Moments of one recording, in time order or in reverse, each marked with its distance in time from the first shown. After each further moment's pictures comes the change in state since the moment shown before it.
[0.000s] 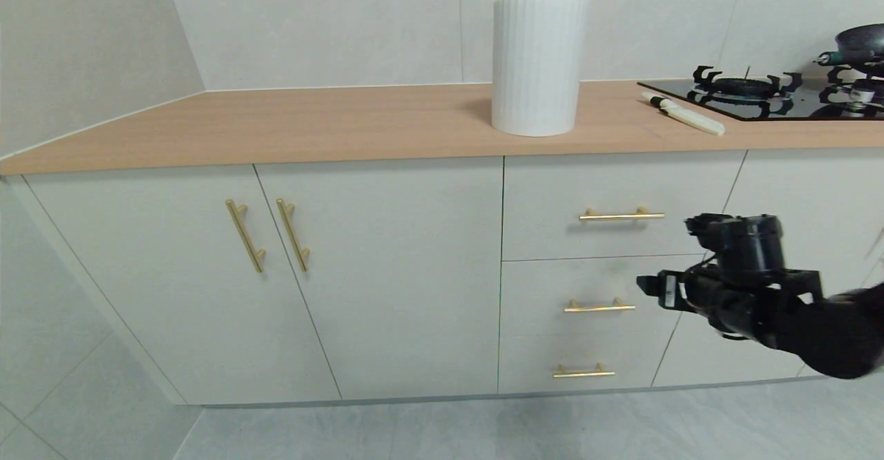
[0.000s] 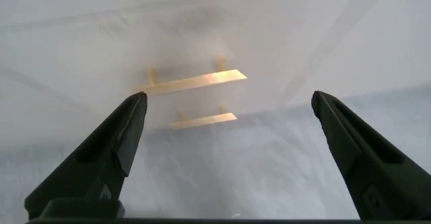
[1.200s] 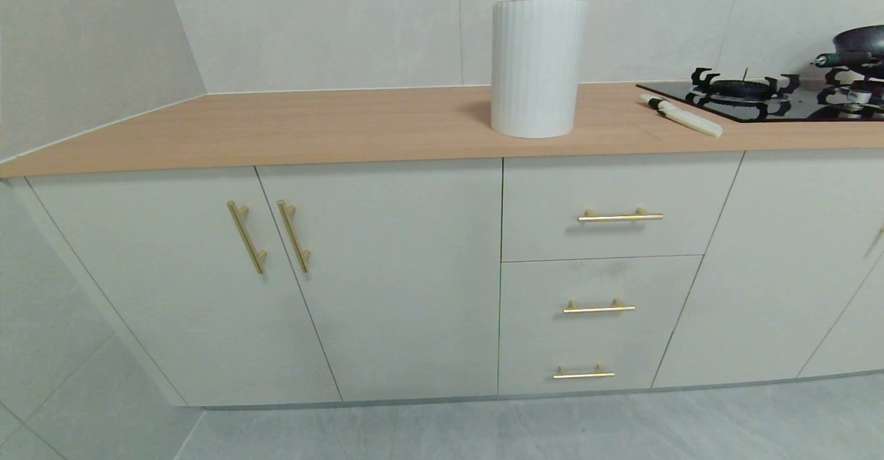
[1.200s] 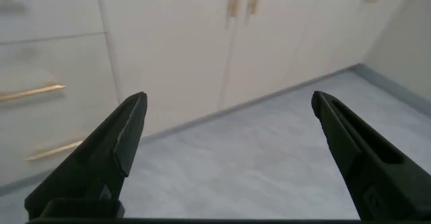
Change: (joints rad) left arm 0.000 0.000 0.000 0.000 0.000 0.000; right arm -0.251 -1.759 0.342 0.906 -0.190 -0.333
